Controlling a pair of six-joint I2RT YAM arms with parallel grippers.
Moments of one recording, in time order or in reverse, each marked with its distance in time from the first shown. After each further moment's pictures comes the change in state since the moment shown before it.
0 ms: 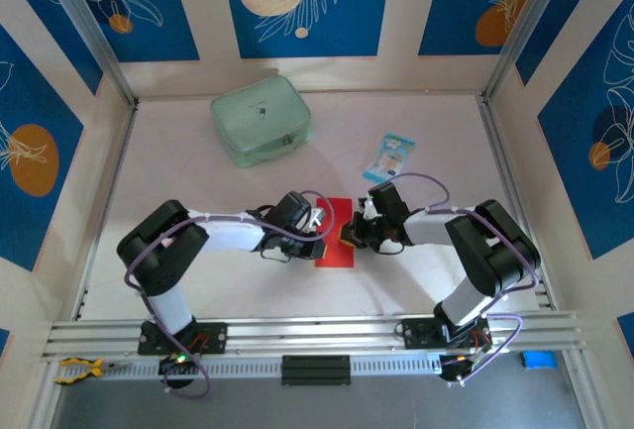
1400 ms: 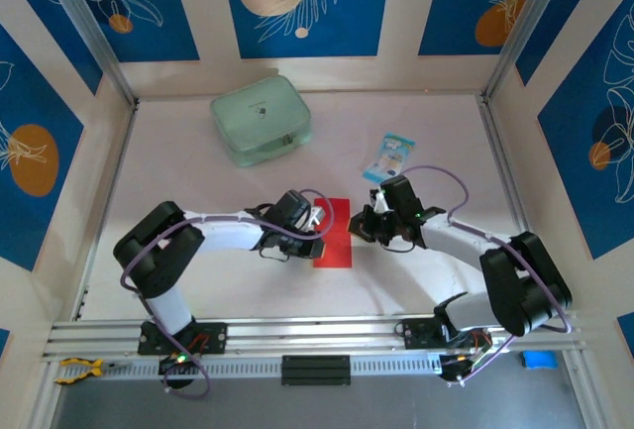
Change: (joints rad) left arm 0.003 -0.023 0.035 -0.077 -0.026 0.025; right arm -0.013 -0.243 0.010 -0.199 0.053 0.012
